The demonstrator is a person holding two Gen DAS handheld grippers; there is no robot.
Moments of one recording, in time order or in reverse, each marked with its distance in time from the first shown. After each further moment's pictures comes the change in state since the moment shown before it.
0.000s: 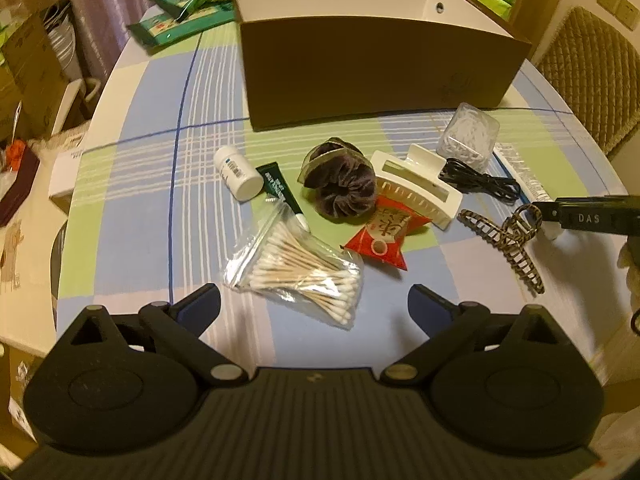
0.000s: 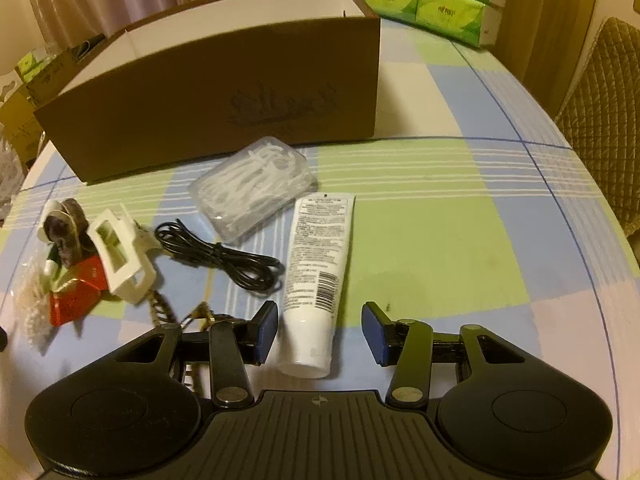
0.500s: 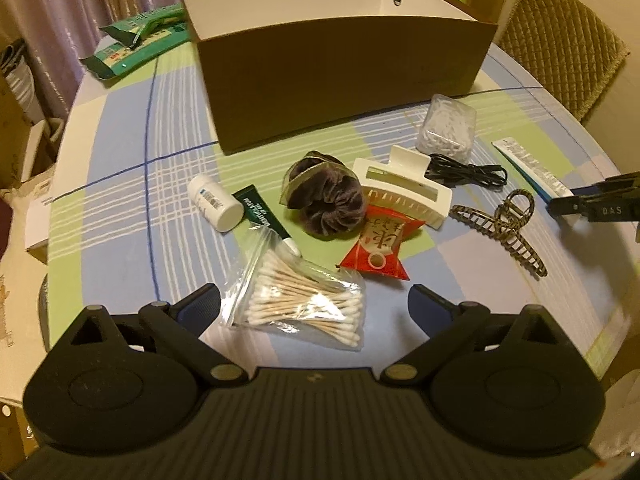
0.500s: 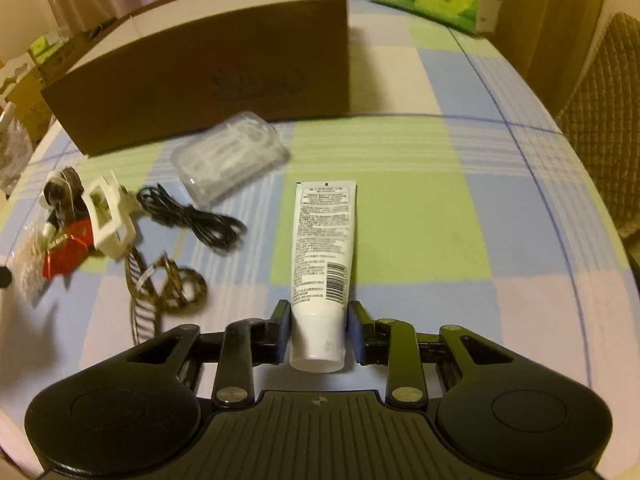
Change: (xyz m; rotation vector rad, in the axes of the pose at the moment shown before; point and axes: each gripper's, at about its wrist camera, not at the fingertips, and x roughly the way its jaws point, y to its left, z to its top) left arm 0.014 0.005 0.011 0.151 -0.016 -0.084; right arm -0.017 -0.037 -0.018 -0.044 0.045 0.025
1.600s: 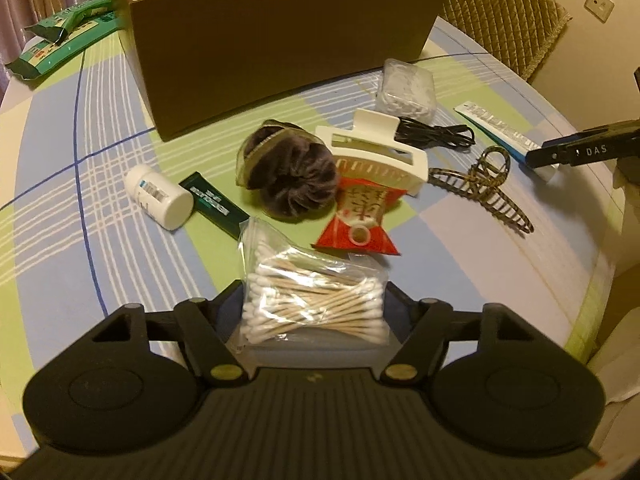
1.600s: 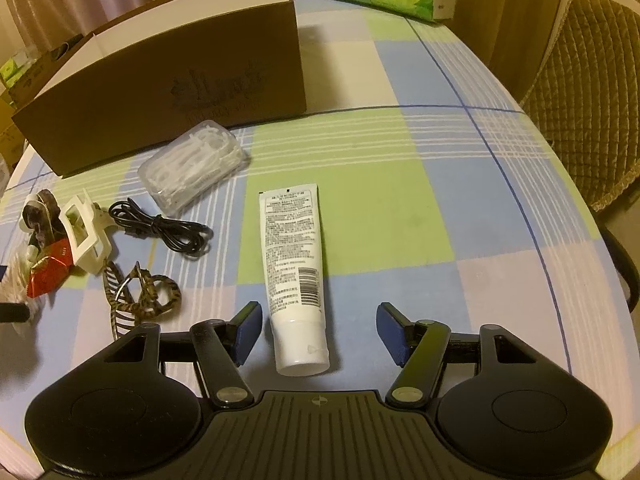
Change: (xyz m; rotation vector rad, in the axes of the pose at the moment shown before) left arm 0.034 0.015 -0.010 0.149 0.030 -0.199; right arm -0.006 -0.011 0.000 0.058 -0.008 -0.040
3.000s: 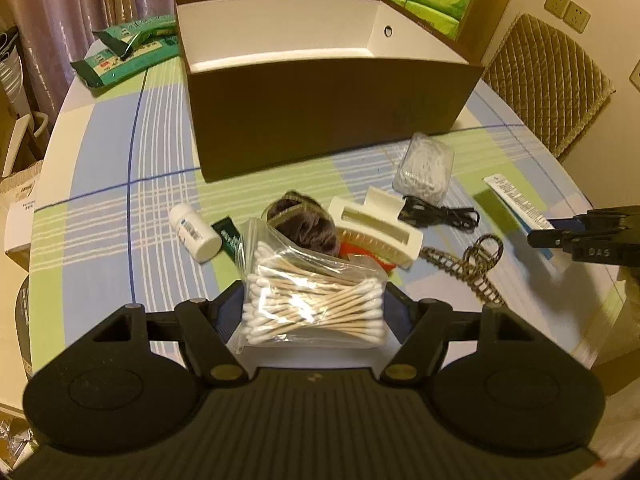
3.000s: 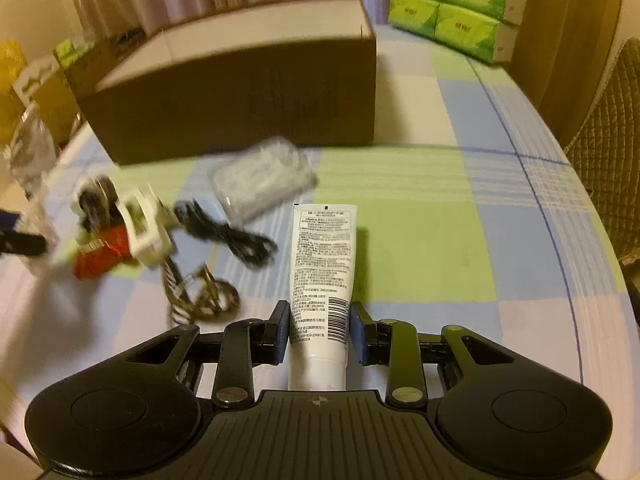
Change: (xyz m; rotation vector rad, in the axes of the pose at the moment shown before) left arm -0.044 -0.018 0.031 -0.164 -0.092 0.103; right arm -0.023 0.020 0.008 -0.143 -0.079 0.138
